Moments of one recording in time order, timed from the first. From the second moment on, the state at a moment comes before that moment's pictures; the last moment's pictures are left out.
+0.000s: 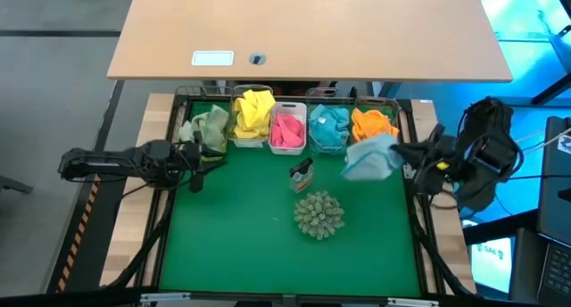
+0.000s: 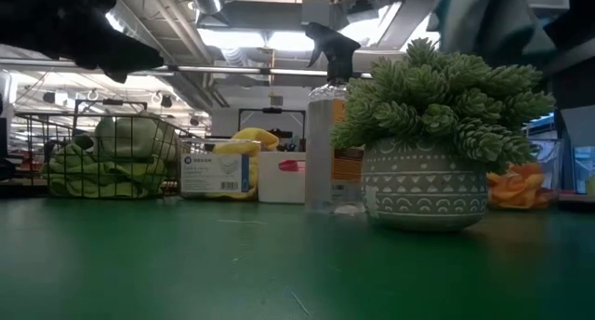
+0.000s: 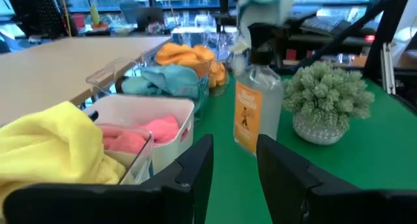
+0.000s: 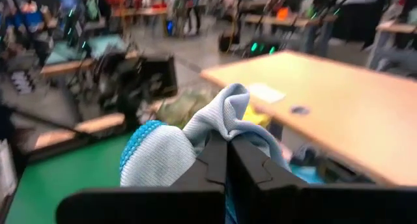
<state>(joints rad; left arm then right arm) 0.03 0.24 0.21 -0.13 -0.16 -0.02 0.99 0.86 1.21 -1.20 1.36 0.95</state>
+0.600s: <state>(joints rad) 0.03 0.24 0.01 0.25 -0.11 -0.02 0.98 0.79 1.21 -0.87 1.47 0.54</state>
